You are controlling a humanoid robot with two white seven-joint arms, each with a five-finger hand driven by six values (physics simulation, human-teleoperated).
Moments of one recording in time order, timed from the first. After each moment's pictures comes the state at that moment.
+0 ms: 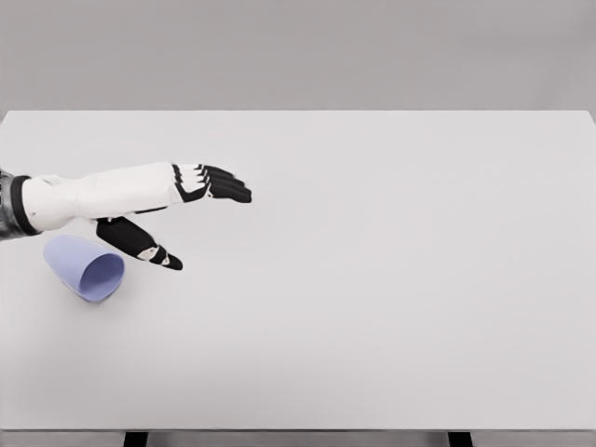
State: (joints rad) left arm -0.74 1.05 -0.91 -1.76 0.26 -0.61 -0.41; right arm -0.06 0.00 -0.21 0.18 -0.35 -0.08 0.15
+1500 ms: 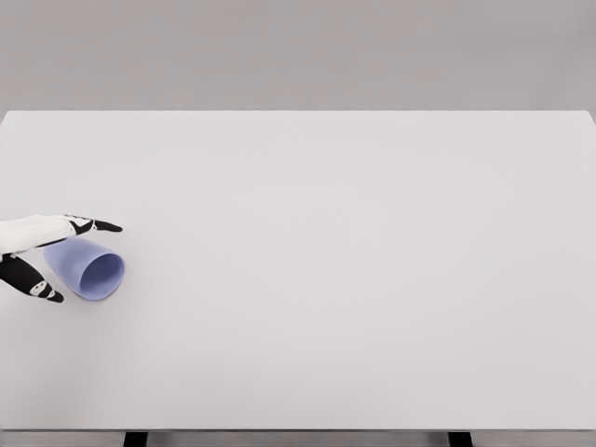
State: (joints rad) left arm -0.55 1.33 -0.94 -1.69 0.16 -0.26 -0.35; right arm -0.06 0.00 -0.21 0.18 -0.35 -0.08 0.15
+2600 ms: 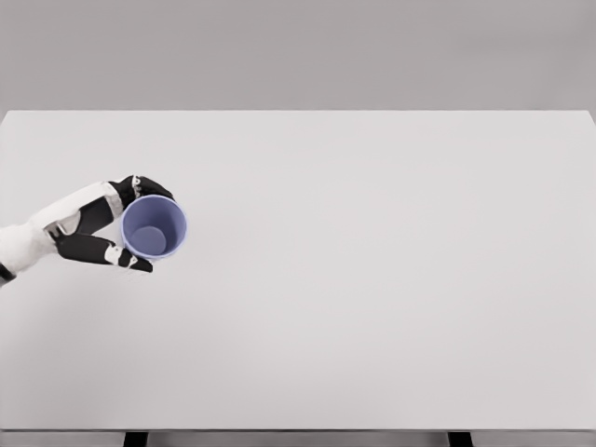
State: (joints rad) left arm -0.45 1.12 -0.91 -1.66 0.92 -0.45 -0.34; right arm -0.06 0.00 -0.21 0.18 -0.35 -0.08 0.15
